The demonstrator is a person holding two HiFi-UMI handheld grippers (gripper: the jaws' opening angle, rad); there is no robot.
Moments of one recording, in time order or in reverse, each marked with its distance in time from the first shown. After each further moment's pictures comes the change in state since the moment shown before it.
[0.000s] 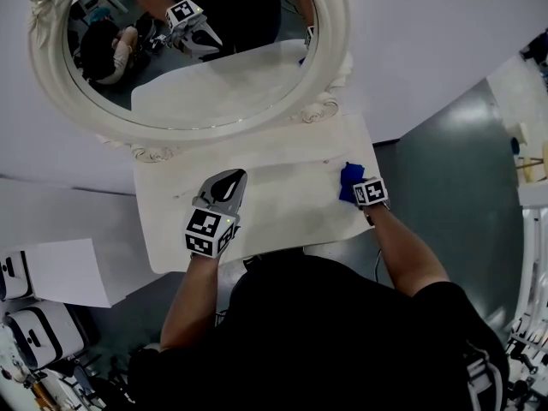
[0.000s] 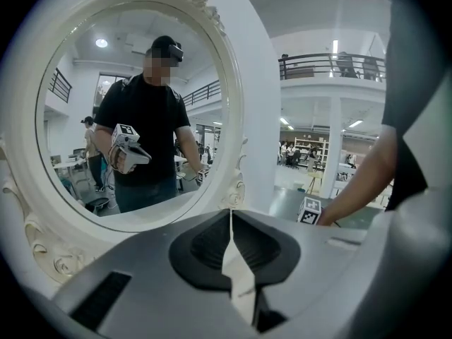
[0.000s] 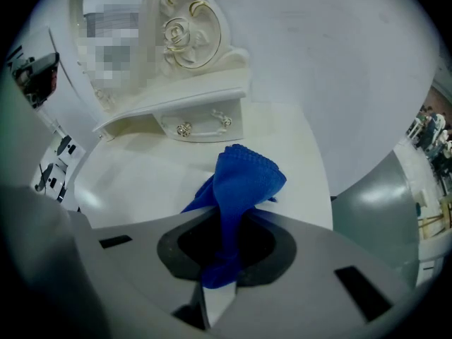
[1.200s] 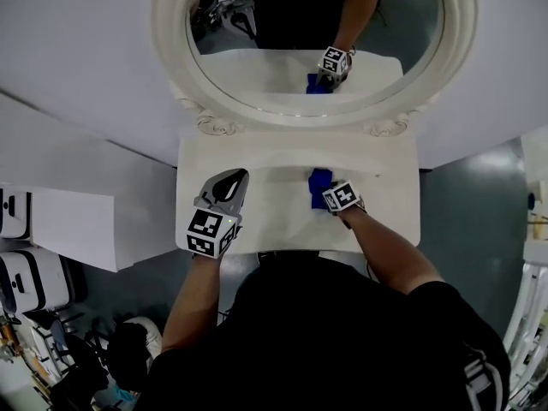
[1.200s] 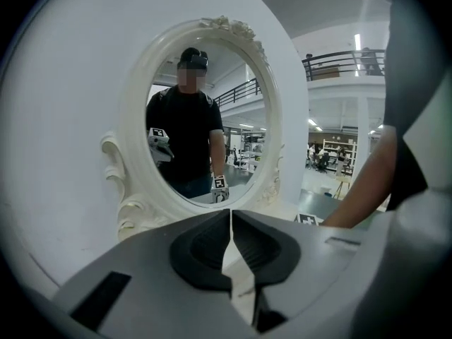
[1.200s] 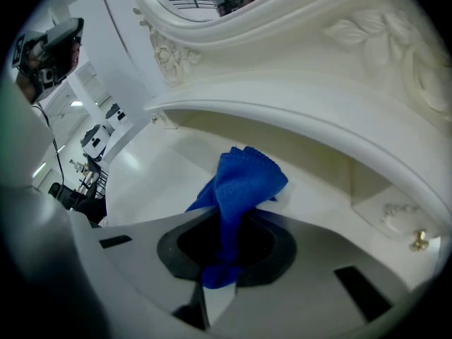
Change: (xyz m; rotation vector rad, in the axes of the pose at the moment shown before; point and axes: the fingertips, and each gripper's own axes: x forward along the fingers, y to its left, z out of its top) left arm -0.139 0.106 -0.041 -0.079 -0.017 0.220; right arm 0.079 0.284 0.088 -0.358 0.055 0.271
